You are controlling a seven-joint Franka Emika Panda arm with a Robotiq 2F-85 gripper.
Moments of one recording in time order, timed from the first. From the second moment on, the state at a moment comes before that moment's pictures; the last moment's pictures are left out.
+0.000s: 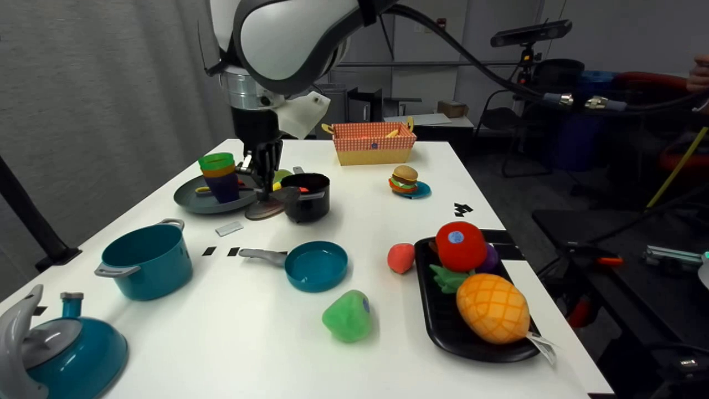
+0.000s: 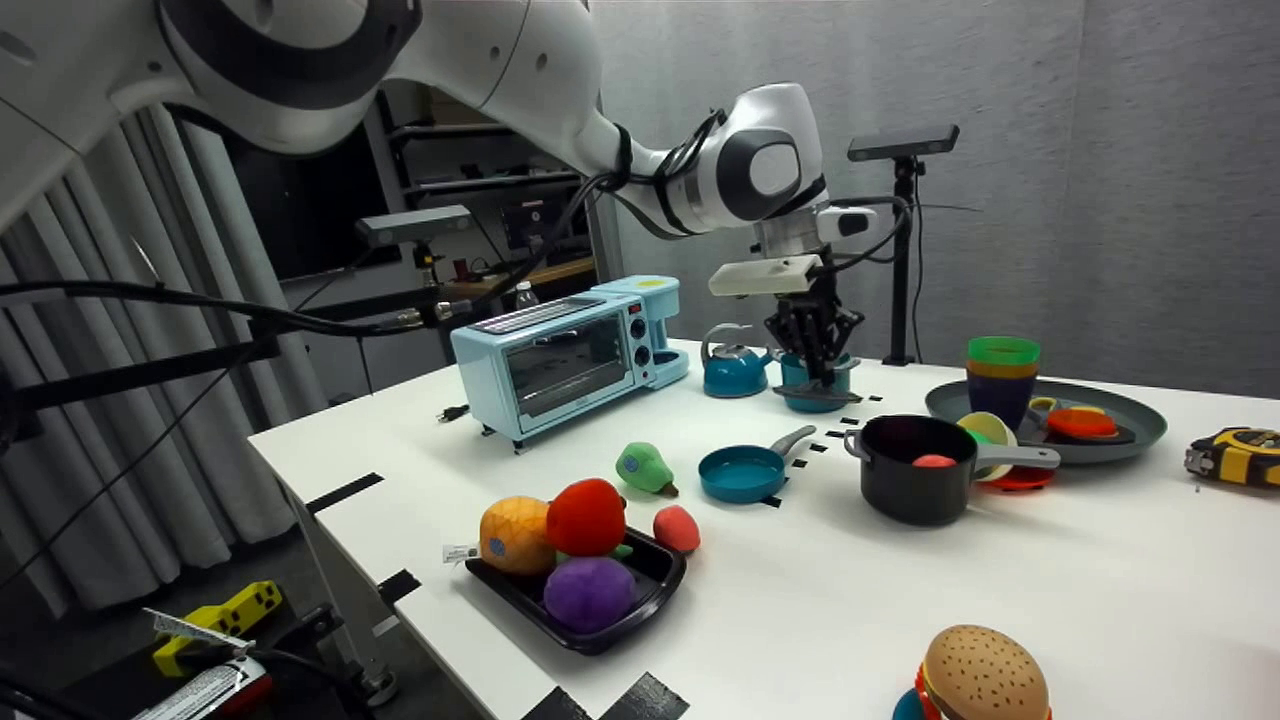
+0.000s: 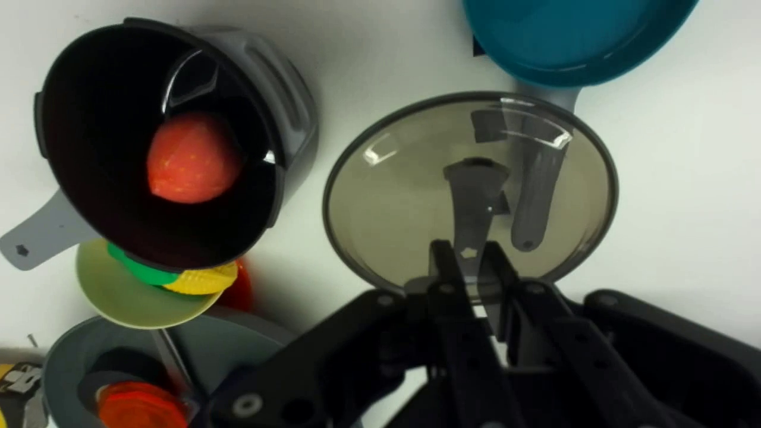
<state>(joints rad) -0.09 0.89 -0.08 -1.20 -0.03 2.22 -0.02</state>
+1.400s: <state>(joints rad) -0.04 0.63 -0.03 -1.76 -0.15 2.54 -0.22</state>
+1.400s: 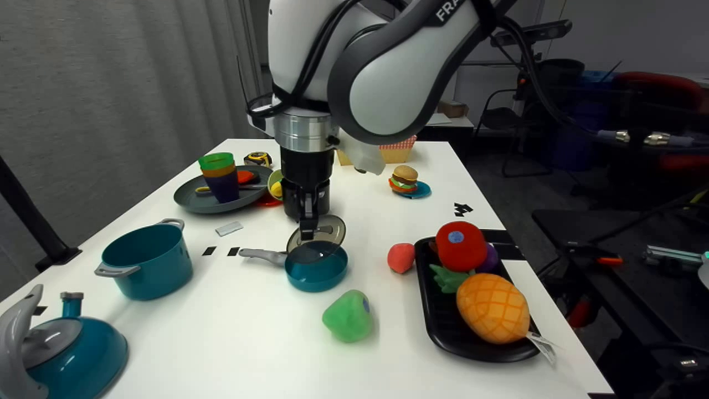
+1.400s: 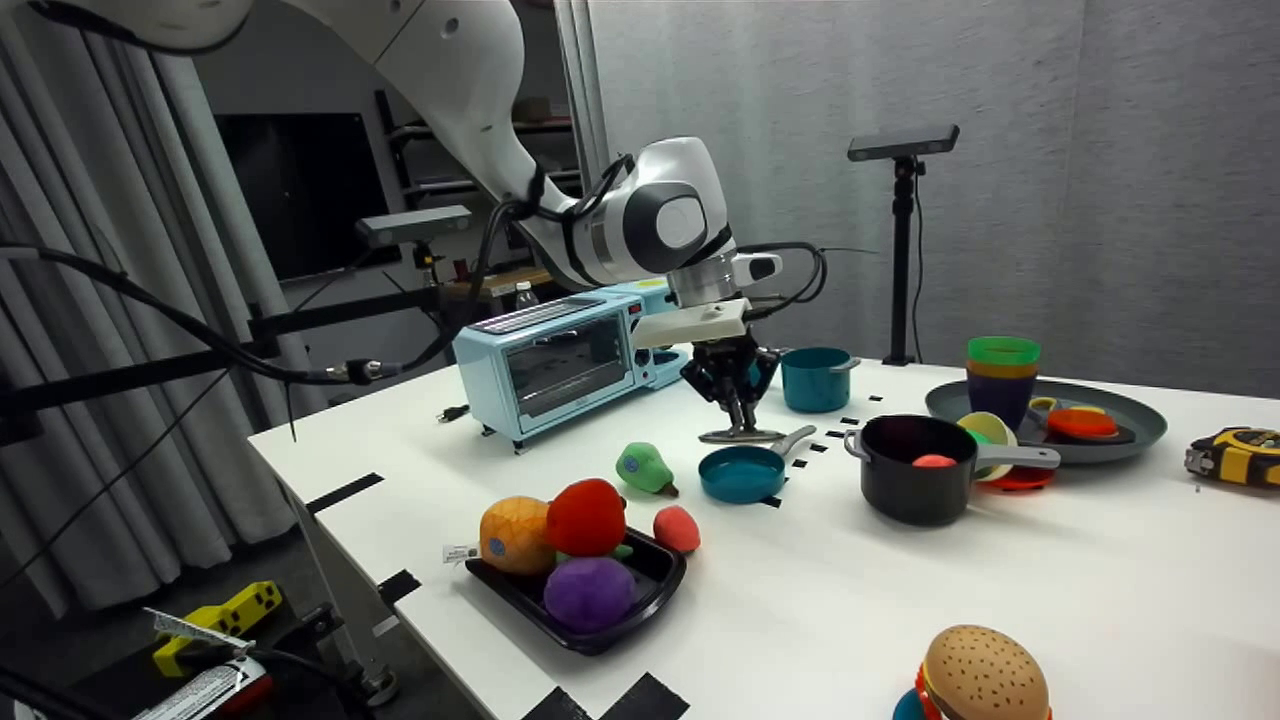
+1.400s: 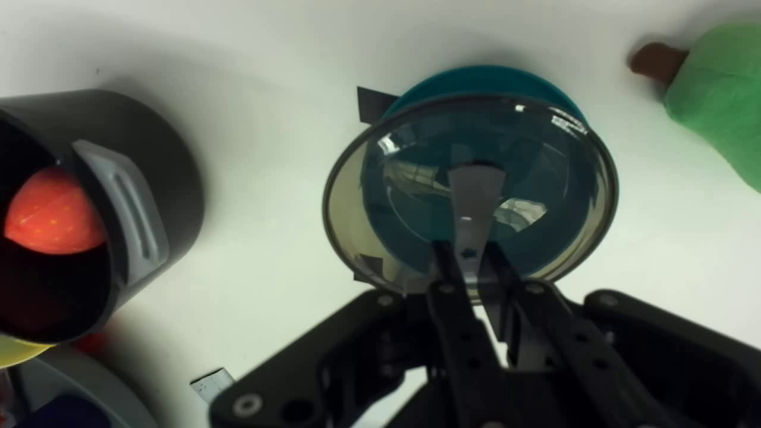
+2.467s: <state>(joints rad) -0.07 0.59 -0.02 -1.95 -0.12 2.80 -0.21</state>
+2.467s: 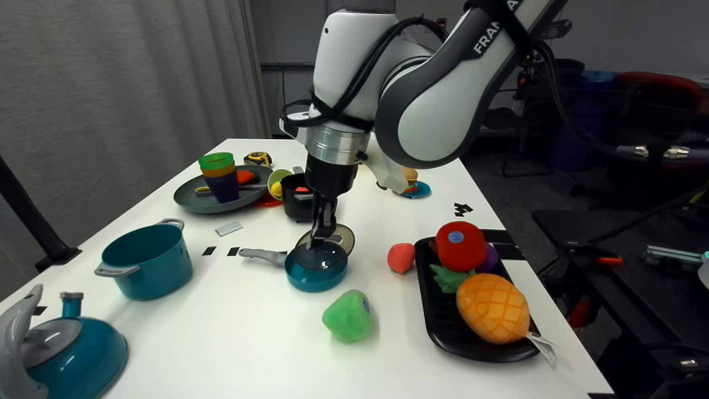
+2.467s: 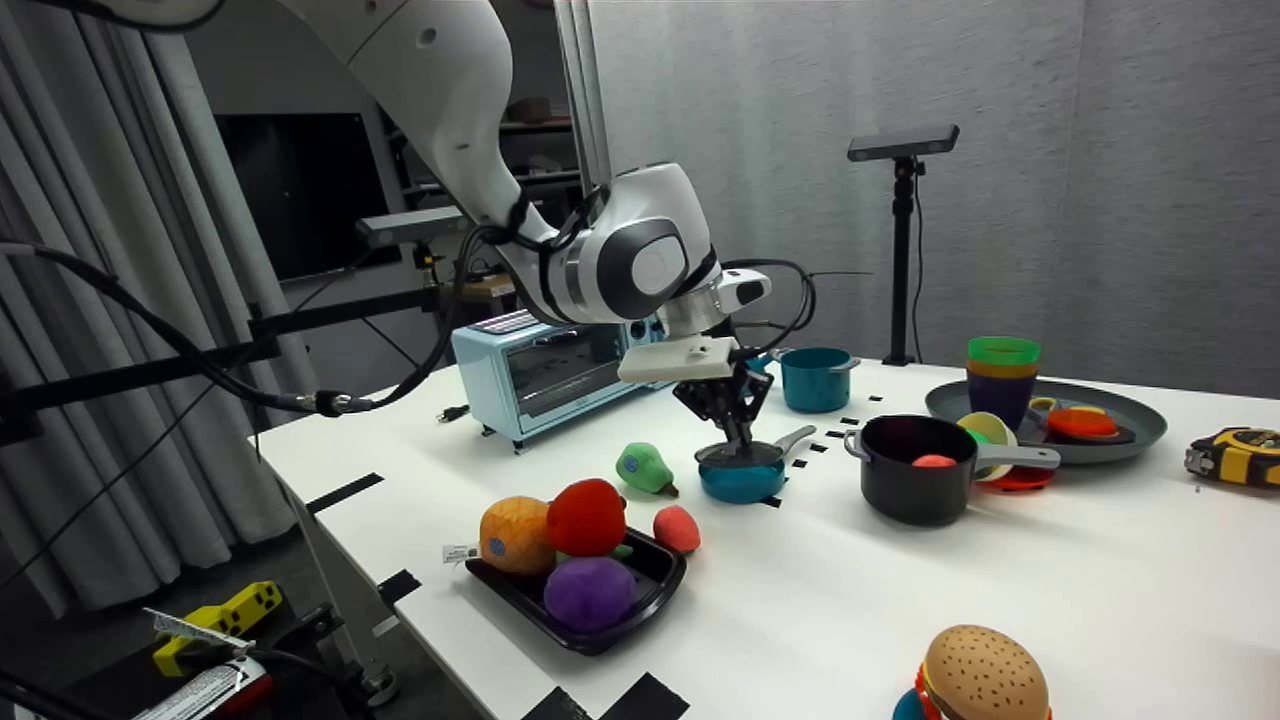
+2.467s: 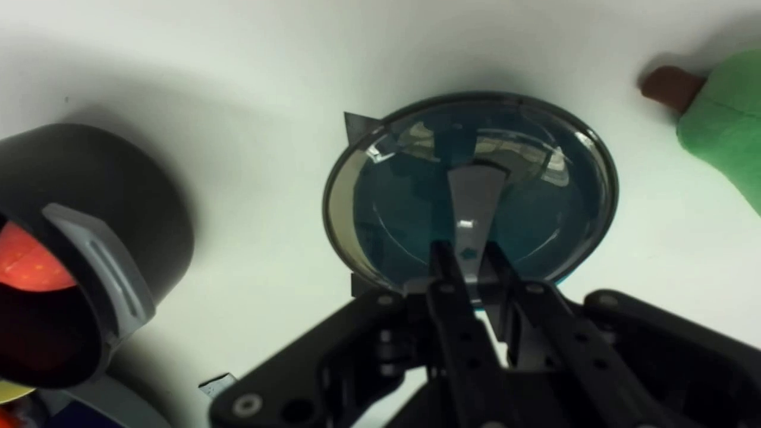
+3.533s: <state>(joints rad) -0.08 0.61 -0.01 -1.94 -0.09 2.83 -0.20</state>
